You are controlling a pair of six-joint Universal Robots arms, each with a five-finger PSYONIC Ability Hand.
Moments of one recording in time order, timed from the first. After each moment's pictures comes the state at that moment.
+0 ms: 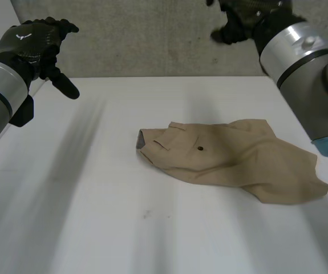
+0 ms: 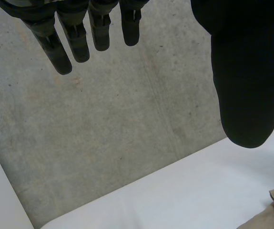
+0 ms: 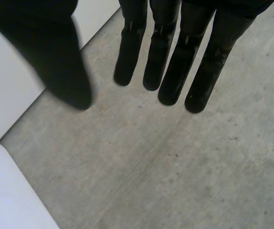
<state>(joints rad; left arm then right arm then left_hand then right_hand) 4.39 -1.70 -1.30 3.03 -1.56 3.21 2.05 -1.29 1.12 -0.19 1.37 2.90 0.19 0.20 0.21 0.20 0.05 0.65 0.75 0.75 0.76 0.60</state>
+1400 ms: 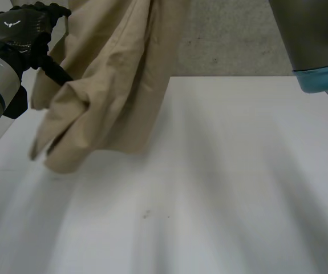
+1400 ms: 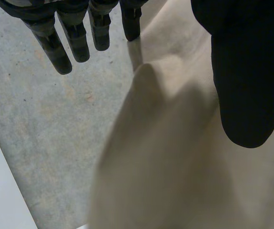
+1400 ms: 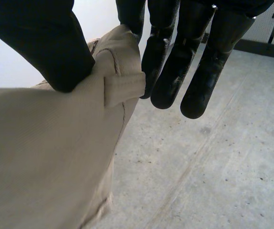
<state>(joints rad) 4.40 -1.67 -1.30 3.07 -1.57 3.20 2.22 -1.25 0.73 -0.25 1.42 2.89 0.17 0.20 0.21 0.20 0.05 0.99 1.17 1.18 1.19 0.96</state>
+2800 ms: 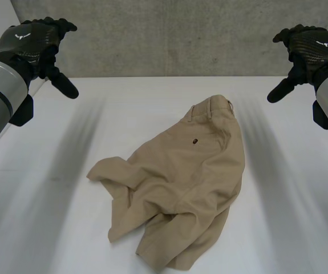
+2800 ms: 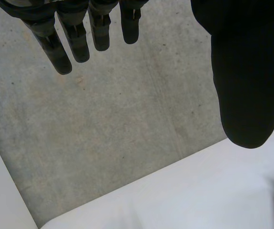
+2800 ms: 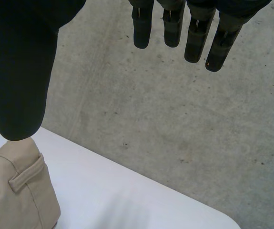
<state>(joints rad) 4.39 -1.71 -1.29 3.02 -1.57 3.20 1.85 -1.37 1.32 0.02 1.56 3.07 0.17 0.20 0.21 0.20 0.05 0.20 0.22 0.21 0.24 0.07</state>
